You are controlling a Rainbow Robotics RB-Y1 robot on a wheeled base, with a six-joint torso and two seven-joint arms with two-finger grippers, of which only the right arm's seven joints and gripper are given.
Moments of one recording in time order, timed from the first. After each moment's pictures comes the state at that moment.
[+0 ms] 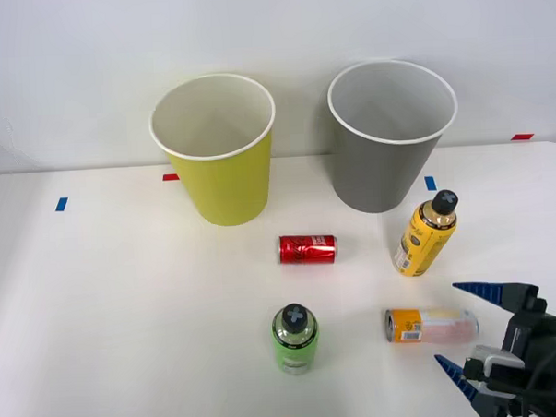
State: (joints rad) arm 0.50 -1.30 0.43 -2.35 0.38 0.26 1.34
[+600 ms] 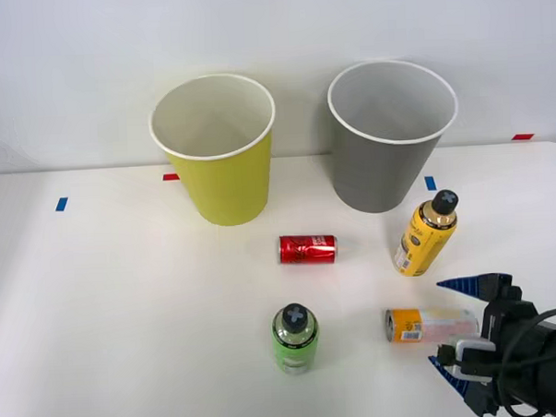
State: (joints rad) arm 0.09 -1.47 0.78 -2.42 0.17 0.48 1.36
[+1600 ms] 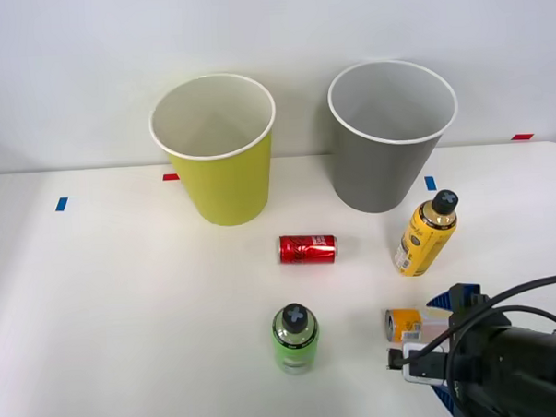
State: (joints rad) arm -0.39 -1.32 1.12 -2.56 -0.22 1.15 1.54
